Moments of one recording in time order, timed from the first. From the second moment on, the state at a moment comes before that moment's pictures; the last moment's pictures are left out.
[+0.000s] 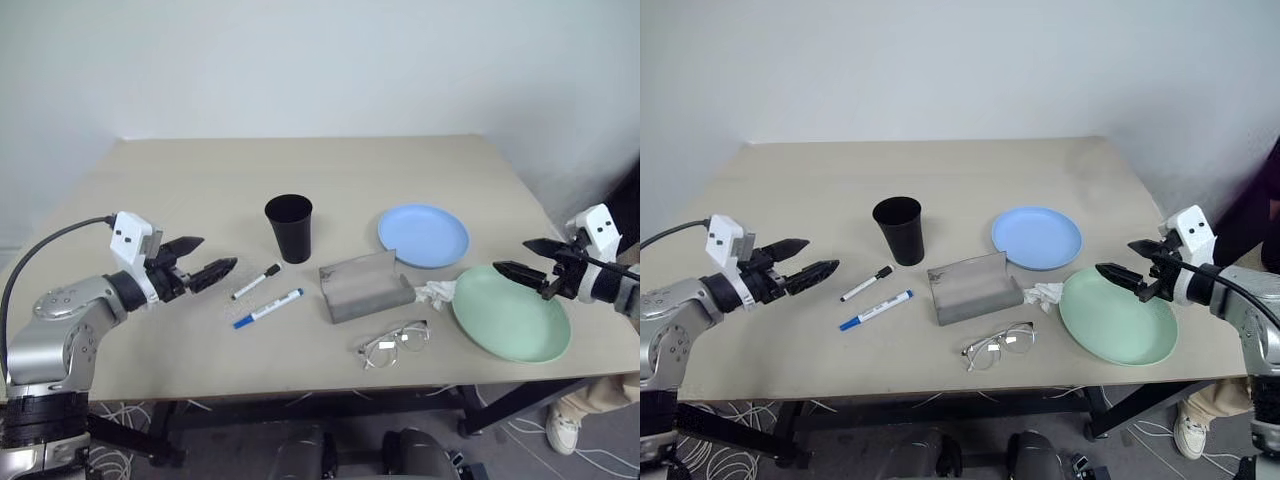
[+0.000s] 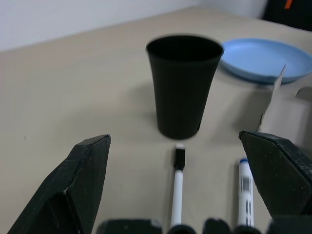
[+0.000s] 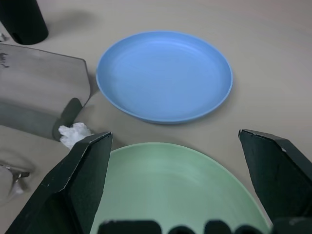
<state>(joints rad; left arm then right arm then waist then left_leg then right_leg) -0.18 0.77 0.32 -0.02 -0.52 0.54 -0.85 -0.28 -0.85 -0.22 0.02 0.44 0.65 0.89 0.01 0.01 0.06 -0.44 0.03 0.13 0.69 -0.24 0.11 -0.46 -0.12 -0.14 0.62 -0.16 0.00</state>
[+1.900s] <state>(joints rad) -0.13 0.73 0.25 -0.13 -0.49 0.45 -0.93 -0.19 -0.87 -0.29 0.37 0.36 0.68 0.80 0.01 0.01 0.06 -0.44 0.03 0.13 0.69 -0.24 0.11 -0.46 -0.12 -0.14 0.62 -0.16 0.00</state>
